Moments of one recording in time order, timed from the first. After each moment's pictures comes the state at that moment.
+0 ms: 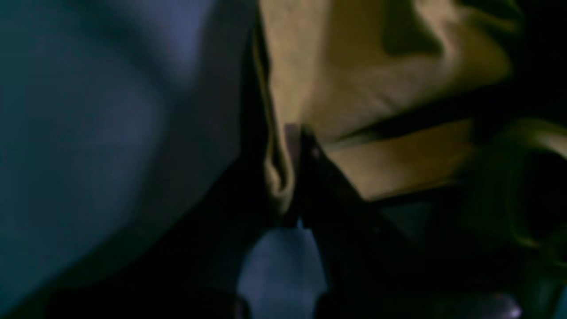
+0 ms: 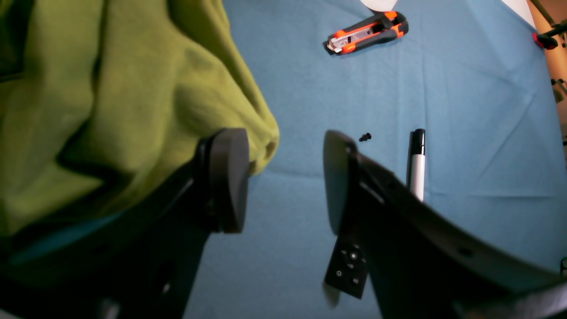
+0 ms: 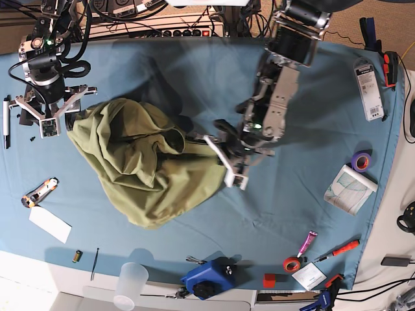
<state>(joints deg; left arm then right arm) -8.9 1.8 18.7 80.6 -12.8 1.5 42.2 -20.5 15.1 28.9 128.7 4.6 23.5 -55.7</state>
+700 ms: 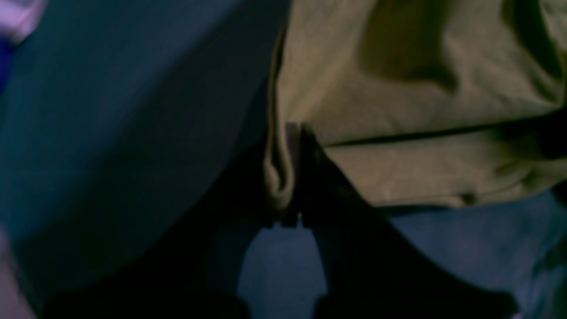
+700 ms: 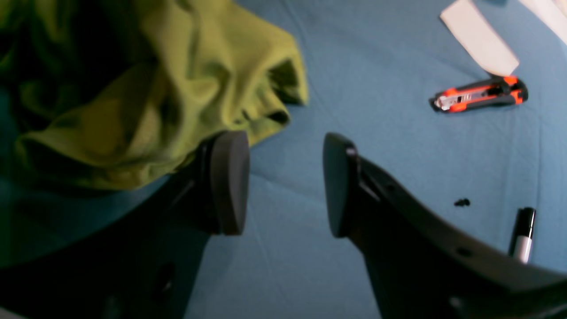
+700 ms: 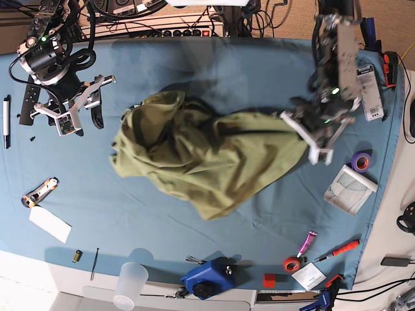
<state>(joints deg) 9.2 -8.2 -2.3 109.0 -13.8 -0.5 59.4 -20.5 15.1 28.9 128.7 21.8 34.5 -57.0</state>
